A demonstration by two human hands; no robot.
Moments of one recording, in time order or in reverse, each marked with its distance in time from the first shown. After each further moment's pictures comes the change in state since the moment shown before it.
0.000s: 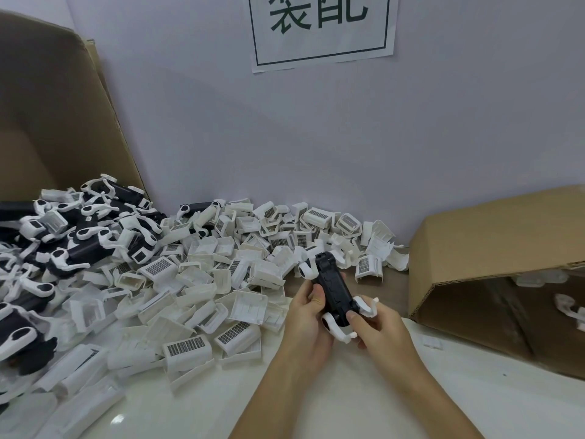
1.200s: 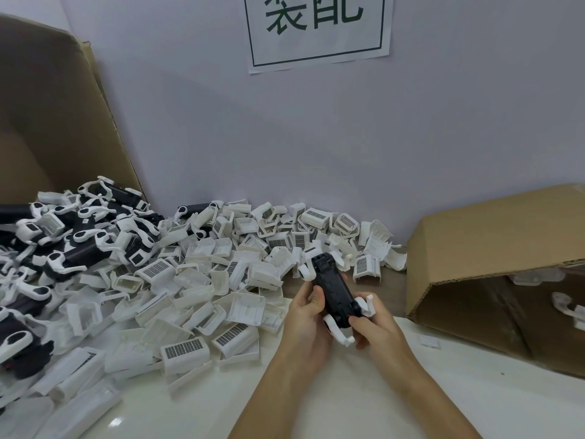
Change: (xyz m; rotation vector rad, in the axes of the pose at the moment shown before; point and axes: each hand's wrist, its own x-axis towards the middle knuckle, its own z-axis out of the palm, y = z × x) left_hand 0.000 -0.003 0.001 0.020 -0.002 0.017; right_hand 0.005 0.010 -0.001 0.117 -0.069 0.032
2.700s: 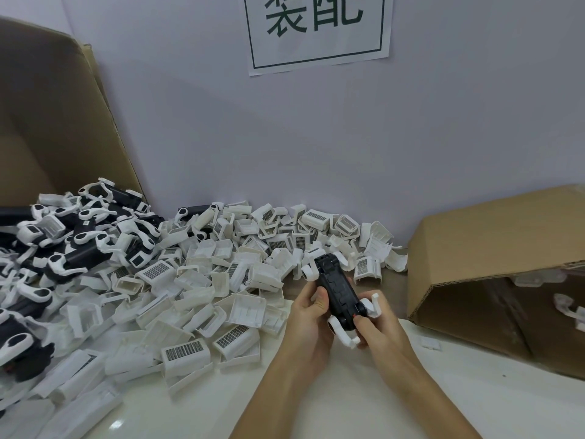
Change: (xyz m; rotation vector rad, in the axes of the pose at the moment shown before) left_hand -0.003 0.003 0.002 0.100 0.027 -0.001; right_hand -0.004 -0.003 0.000 -0.038 0.011 -0.075
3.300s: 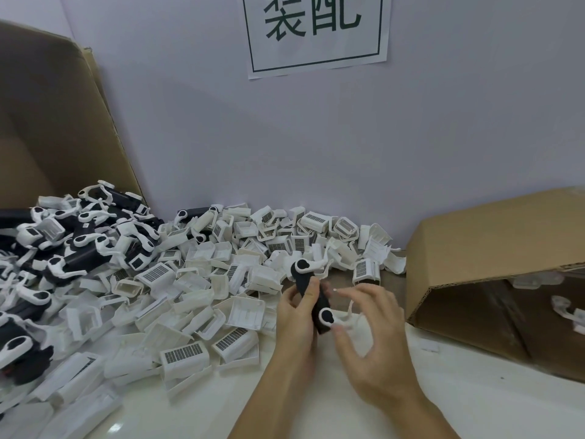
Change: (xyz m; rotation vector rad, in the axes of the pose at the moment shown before) left_hand 0.008 0.005 -0.001 0.049 0.299 0.041; right_hand -0.012 -0.009 0.012 -0.521 0.263 -0.562
